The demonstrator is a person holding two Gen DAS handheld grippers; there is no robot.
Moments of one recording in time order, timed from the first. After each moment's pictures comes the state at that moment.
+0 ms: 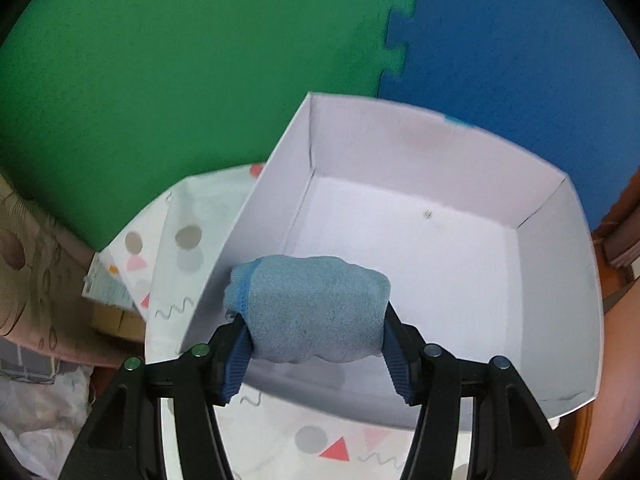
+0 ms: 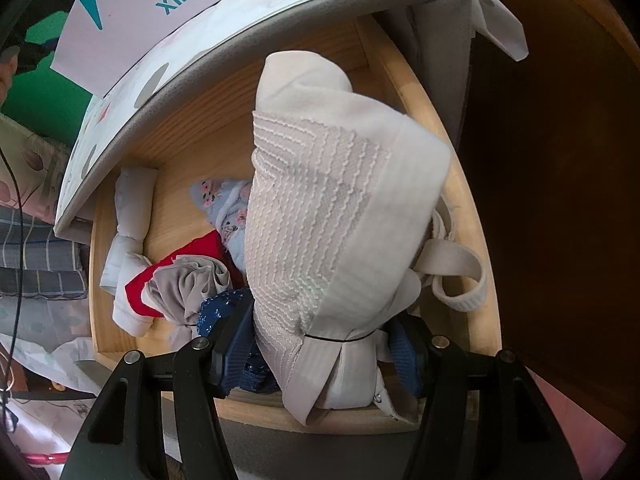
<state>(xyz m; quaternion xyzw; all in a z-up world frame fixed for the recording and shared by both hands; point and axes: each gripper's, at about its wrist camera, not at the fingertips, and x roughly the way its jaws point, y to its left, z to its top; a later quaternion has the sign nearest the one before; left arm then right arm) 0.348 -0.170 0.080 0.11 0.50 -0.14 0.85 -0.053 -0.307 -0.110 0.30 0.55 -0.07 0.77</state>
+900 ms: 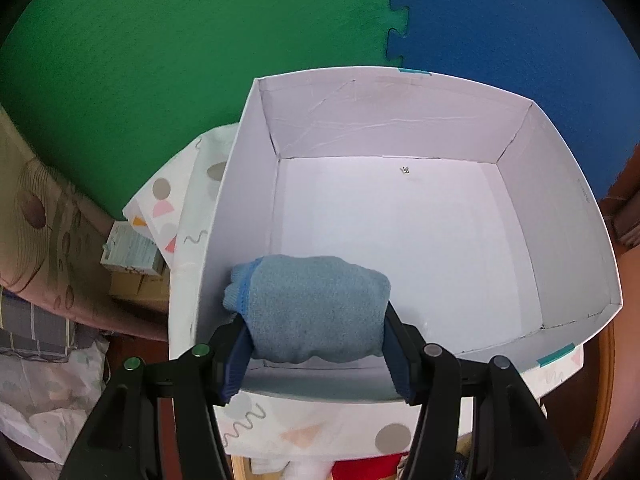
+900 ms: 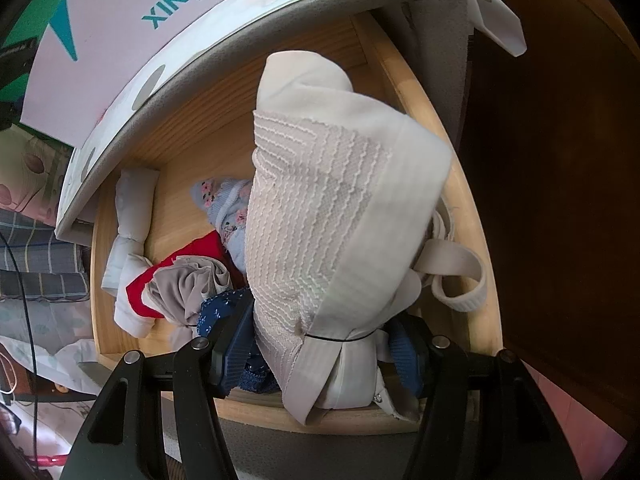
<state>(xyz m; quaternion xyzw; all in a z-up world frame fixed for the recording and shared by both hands) 0.286 -0.131 0.072 0.13 0.52 -0.13 0.84 -0.054 -0.309 -0.110 0.30 0.55 -0.07 0.77</state>
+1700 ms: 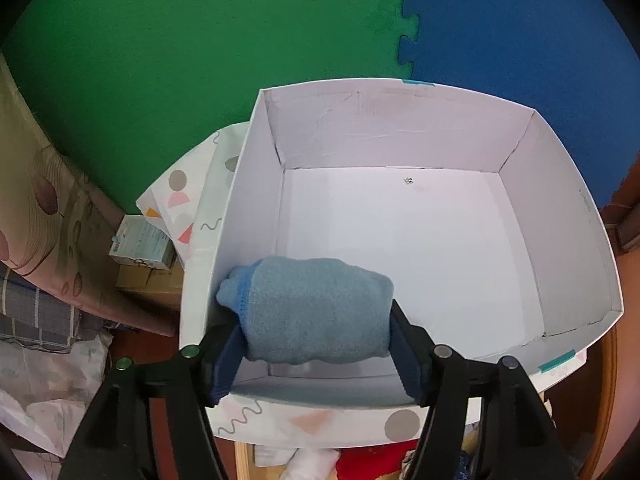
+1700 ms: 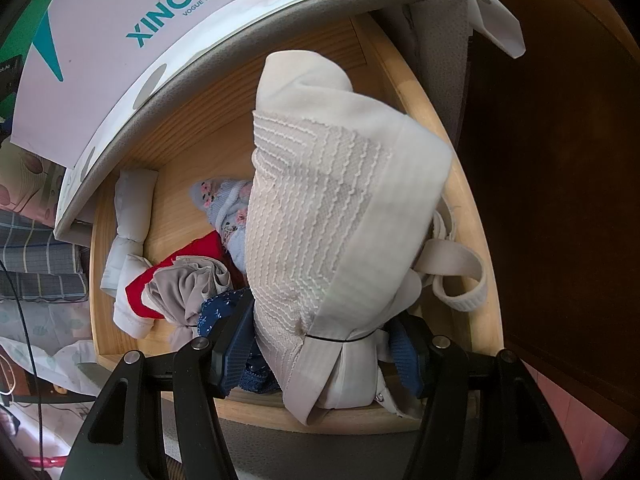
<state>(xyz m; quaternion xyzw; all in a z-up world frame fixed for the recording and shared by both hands) 0.268 -0.120 0.080 0.11 0.51 -0.12 0.84 -0.055 -0.308 -0.110 0.30 0.55 -0.07 0.77</state>
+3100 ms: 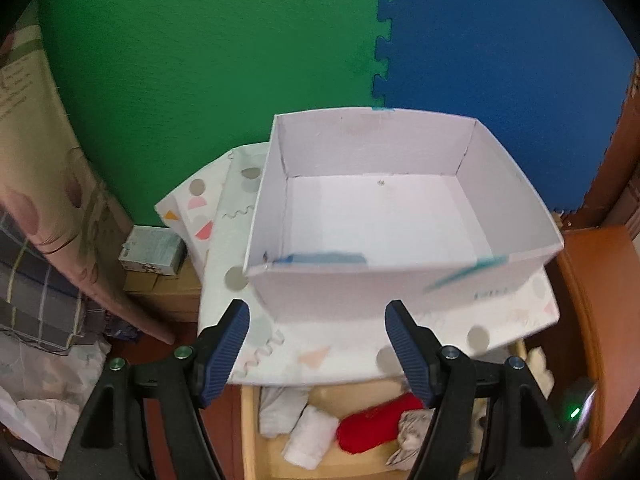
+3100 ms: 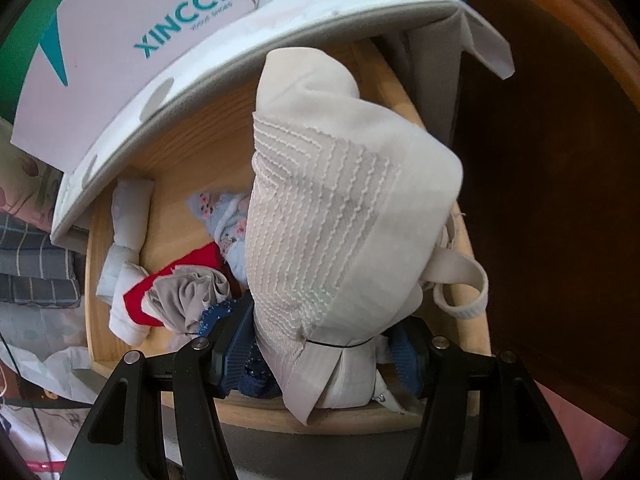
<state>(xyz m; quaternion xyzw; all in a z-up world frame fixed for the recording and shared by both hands) 0.169 -0.080 0.114 0.11 0.44 -0.14 0.88 -0.056 -0.307 -0.097 0.29 0.54 -0.09 0.79</state>
